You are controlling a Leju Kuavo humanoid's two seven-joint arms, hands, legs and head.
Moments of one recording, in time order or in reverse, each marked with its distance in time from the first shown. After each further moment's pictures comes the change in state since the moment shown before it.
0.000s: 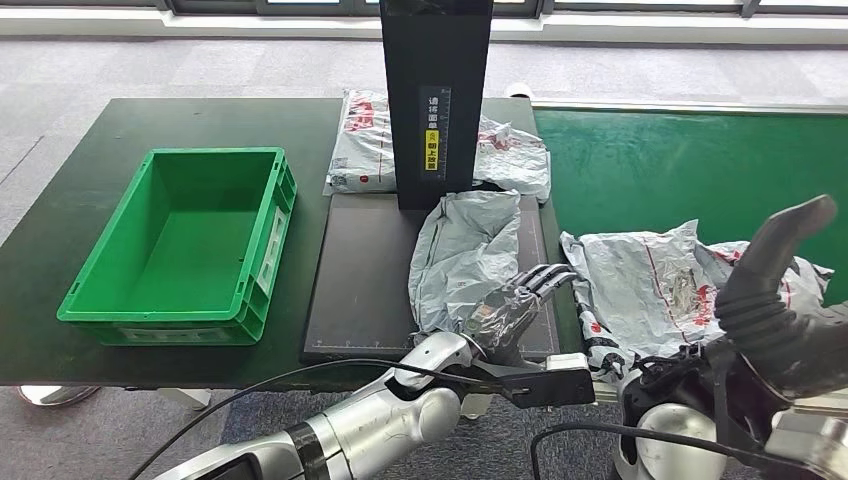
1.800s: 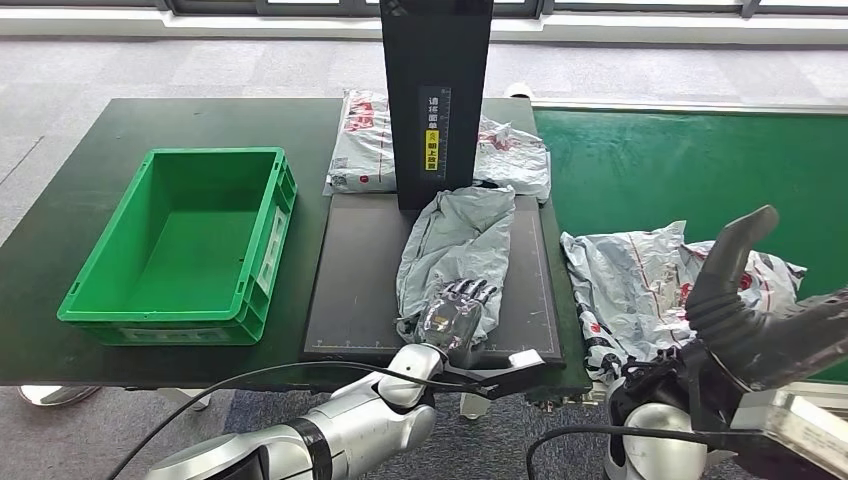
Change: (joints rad) left arm -0.057 0.001 -0.201 0.327 -0.111 0.216 0.333; right arm 0.037 -0.006 -0.001 0.067 -0.046 0.001 -0.017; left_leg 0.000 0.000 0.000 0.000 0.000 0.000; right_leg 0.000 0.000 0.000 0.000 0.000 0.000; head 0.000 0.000
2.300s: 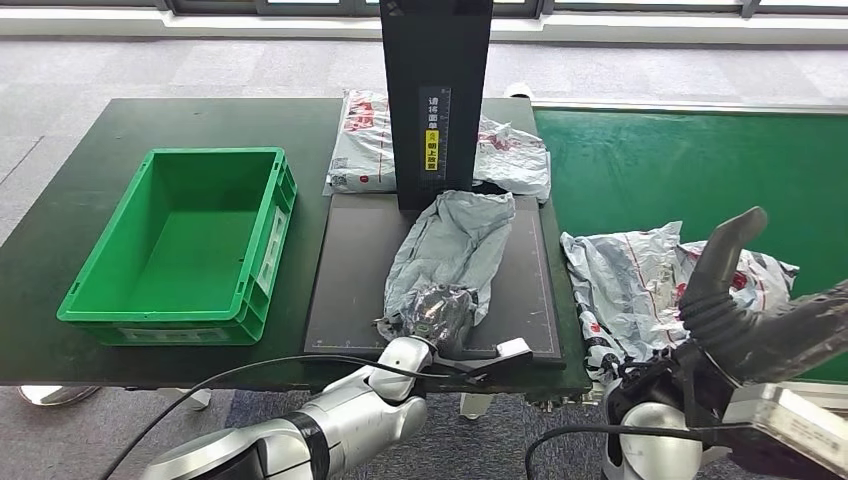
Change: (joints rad) left arm -0.019 0.006 0.017 0.066 -0.007 0.085 -0.017; right arm 0.009 0.000 0.001 0.014 -0.001 0.000 0.000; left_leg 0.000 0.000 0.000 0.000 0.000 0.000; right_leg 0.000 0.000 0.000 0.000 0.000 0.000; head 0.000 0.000
